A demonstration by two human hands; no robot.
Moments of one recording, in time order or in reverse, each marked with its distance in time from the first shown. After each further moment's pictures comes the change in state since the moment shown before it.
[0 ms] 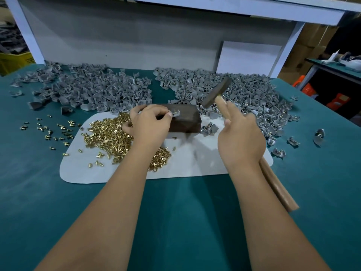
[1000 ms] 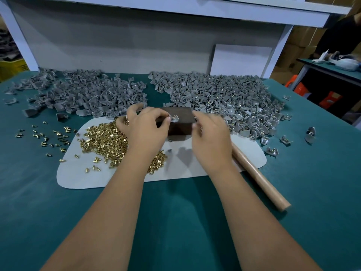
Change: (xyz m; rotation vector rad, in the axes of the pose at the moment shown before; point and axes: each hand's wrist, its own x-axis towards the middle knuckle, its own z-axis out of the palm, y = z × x) left_hand -0.007 0.001 -0.004 0.218 0.089 0.251; right_hand -0.011 -0.019 0.023 0.333 -0.008 -0.312
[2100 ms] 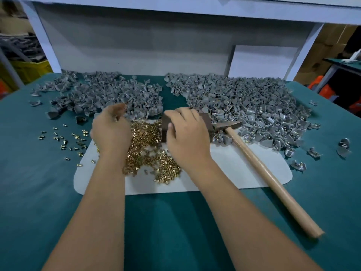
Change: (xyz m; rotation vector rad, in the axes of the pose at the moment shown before) left_hand 0.031 -0.067 -0.043 -0.314 0.217 -0.421; right_hand 0.023 -0.053 0.049 0.057 -0.057 -0.244
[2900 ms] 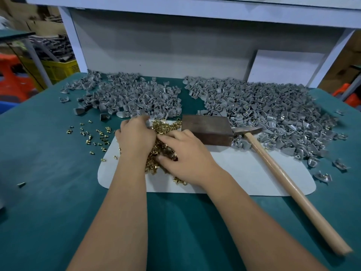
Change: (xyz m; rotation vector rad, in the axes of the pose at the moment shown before) left_hand 0.004 -0.011 0.000 0.540 -0.156 0.101; right_hand -0.014 -0.018 0.013 0.078 -0.523 -0.136
